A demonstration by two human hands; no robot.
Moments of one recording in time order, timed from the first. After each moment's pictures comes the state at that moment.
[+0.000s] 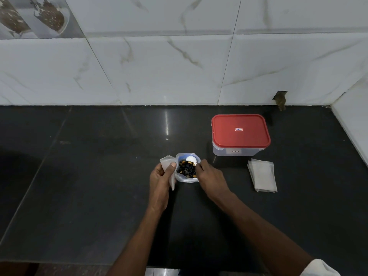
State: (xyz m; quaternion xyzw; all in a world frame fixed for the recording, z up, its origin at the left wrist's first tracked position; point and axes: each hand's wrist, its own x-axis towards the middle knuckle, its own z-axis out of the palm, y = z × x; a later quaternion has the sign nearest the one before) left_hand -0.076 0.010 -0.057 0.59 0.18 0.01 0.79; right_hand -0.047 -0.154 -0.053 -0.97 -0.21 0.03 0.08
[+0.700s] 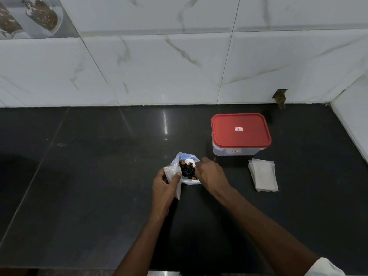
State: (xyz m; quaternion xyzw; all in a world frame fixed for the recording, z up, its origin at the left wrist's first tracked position) left_hand -0.084 0.009 -0.075 0.71 0.23 -0.01 0.67; right_hand -0.023 -0.145 -0.043 -0.97 -0.12 0.11 0.18
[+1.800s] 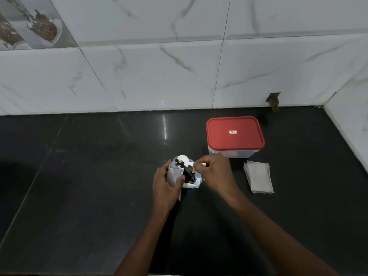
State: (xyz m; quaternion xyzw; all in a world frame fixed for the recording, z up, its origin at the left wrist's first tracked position) left_hand -0.084 -0.005 -0.054 0.83 0.14 0.07 0.53; right_hand -0.041 -0.163 0.020 -0.86 0.02 0.05 0.51
